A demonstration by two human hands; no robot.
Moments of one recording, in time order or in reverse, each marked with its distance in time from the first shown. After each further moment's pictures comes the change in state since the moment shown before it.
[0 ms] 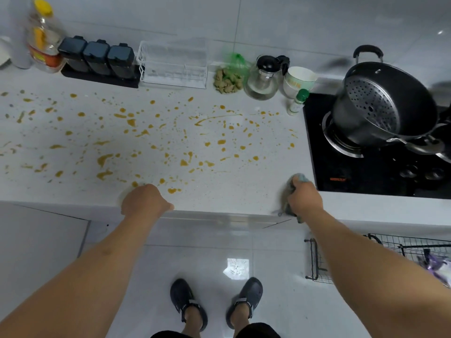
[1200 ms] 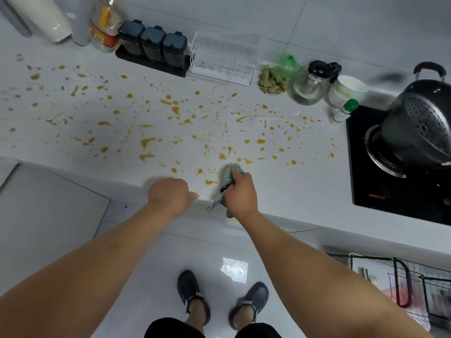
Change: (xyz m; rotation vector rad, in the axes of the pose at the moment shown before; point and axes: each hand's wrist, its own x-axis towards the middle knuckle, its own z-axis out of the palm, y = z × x) left_hand 0.004 -0.048 0.011 0.122 0.137 0.252; right_hand -0.090 -0.209 0.118 0.342 -0.094 -0.370
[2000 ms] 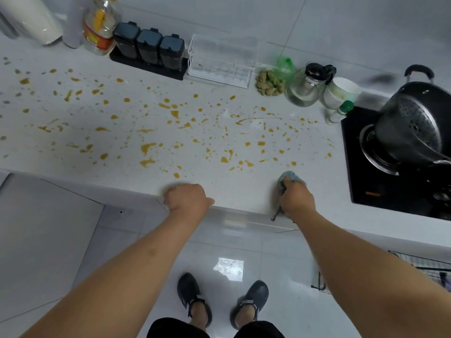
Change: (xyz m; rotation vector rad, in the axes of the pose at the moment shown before) left_hand 0.005 0.031 0.000 0.013 -0.079 -0.068; right_hand 0.023 0.081 -0.092 -0.590 -0.002 0.289
